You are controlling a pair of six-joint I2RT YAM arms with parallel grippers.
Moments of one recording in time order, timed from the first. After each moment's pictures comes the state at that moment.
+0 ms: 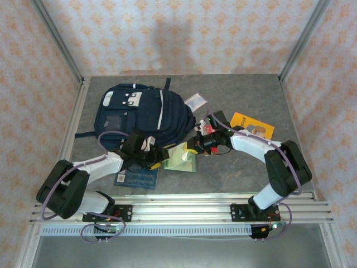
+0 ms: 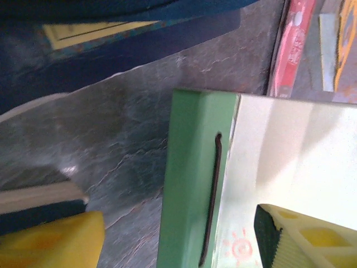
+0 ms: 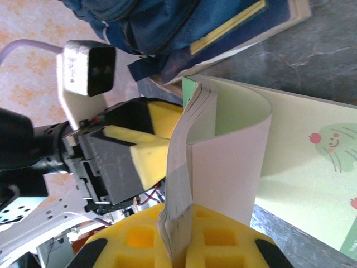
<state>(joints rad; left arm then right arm) -0.43 1.36 0.51 -0.05 0.58 -0.93 0.50 1.56 0.88 -0.27 -0.92 0.83</state>
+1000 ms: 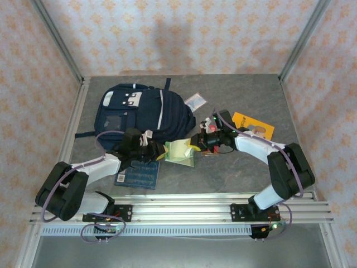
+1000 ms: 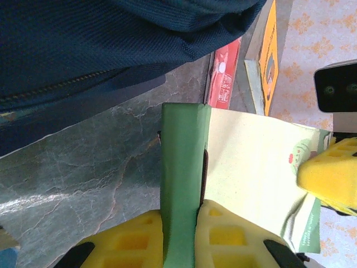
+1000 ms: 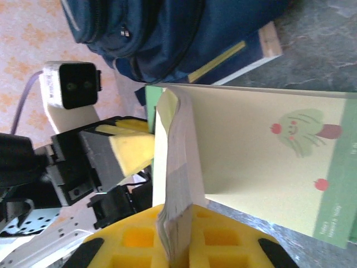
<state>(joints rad) -0.39 1.33 0.46 0.17 0.61 -1.07 0.44 1.53 0.84 -0.22 -0.89 0.87</state>
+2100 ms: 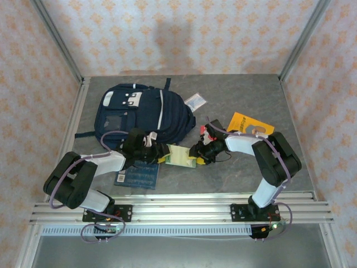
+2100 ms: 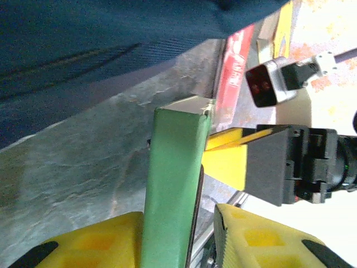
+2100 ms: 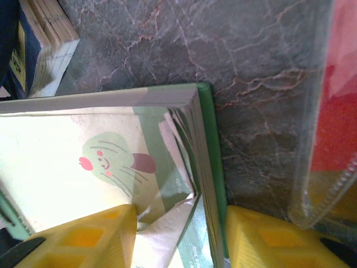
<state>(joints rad) -0.41 1.45 0.49 0.23 0.68 -1.07 0.50 1.70 0.83 -0.34 -0.68 0.78</state>
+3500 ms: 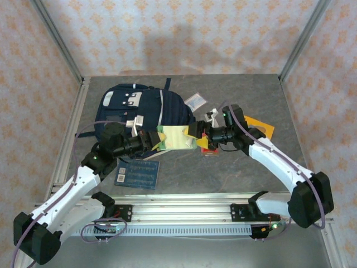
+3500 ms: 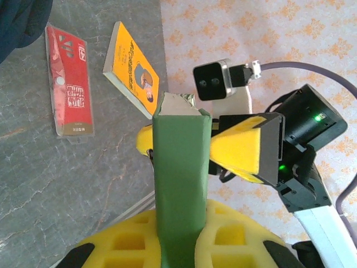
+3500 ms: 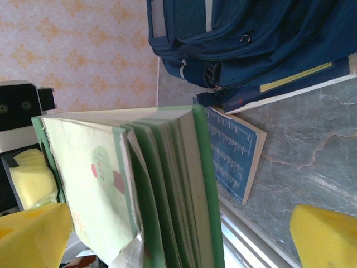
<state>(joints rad) -0.43 0.86 0.66 -0.10 0.61 -1.16 0.47 1.24 0.89 -0.30 -0.83 0.89</state>
